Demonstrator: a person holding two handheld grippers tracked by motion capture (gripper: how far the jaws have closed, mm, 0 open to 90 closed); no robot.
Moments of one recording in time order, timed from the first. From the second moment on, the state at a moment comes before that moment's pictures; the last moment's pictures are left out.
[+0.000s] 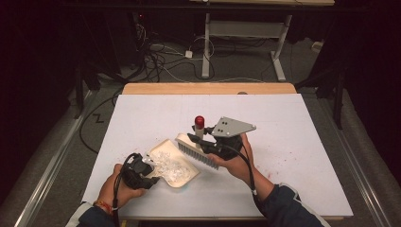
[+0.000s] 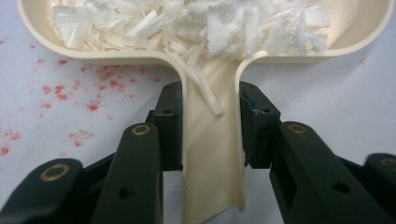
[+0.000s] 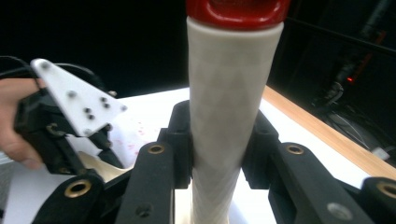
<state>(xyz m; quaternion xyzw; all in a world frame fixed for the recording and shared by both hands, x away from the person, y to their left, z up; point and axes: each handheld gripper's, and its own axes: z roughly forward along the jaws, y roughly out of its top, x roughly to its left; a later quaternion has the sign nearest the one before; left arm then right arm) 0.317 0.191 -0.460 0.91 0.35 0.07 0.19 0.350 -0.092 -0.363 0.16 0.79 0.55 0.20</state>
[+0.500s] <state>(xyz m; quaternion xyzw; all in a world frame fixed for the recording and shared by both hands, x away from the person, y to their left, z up) 0.316 0.191 -0.459 0.92 0.35 0.07 0.18 0.341 -0.084 -0.386 0.16 0.82 0.50 0.23</state>
